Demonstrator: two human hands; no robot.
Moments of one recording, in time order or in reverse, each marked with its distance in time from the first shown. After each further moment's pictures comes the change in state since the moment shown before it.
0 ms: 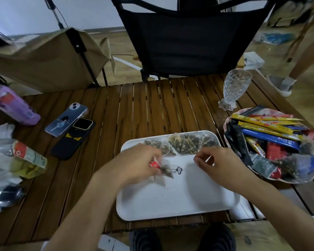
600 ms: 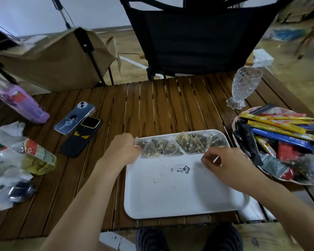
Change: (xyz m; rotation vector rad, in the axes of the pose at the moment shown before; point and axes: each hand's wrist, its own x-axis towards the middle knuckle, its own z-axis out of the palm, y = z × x) left_hand 0.029 -0.062 0.006 -0.154 0.262 -0.486; right_hand -0.002 -0.005 0.000 -0.071 -0.019 0.010
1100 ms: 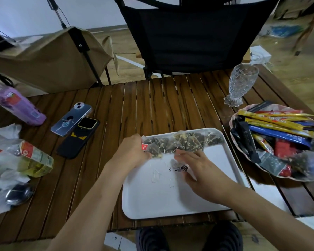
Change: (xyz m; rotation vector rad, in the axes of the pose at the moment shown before) left_hand -0.008 0.022 0.014 -0.090 -0.083 0.049; right_hand -0.002 -0.020 0.047 -0.057 -0.104 -0.264
